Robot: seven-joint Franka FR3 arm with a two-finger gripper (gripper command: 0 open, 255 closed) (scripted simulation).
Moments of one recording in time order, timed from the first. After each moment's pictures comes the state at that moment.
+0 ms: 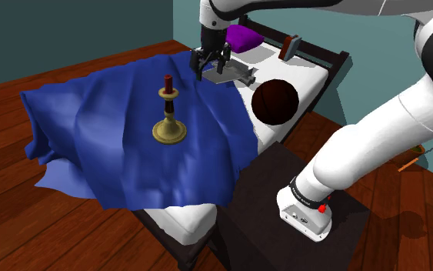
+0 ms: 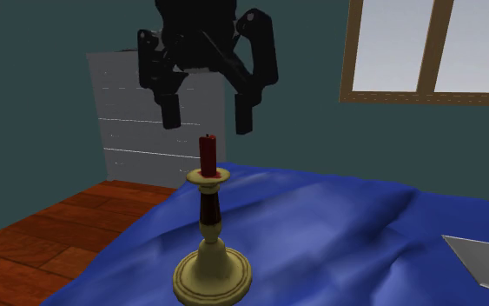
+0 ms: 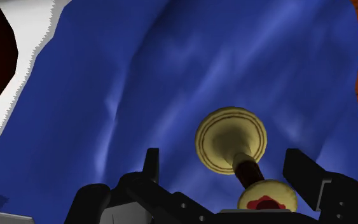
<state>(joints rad) 0.03 -0.23 0.19 -2.06 0.01 1.81 0.27</state>
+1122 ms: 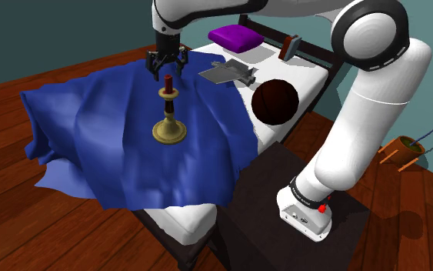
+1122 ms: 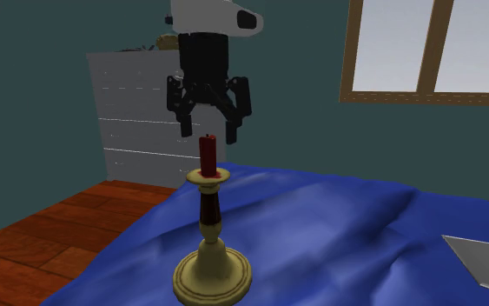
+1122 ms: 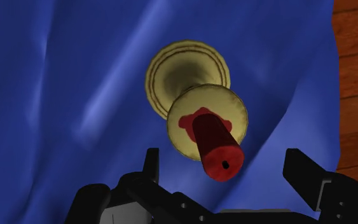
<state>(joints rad) 0.08 0.21 0.25 -1.67 -0.05 1.90 0.40</state>
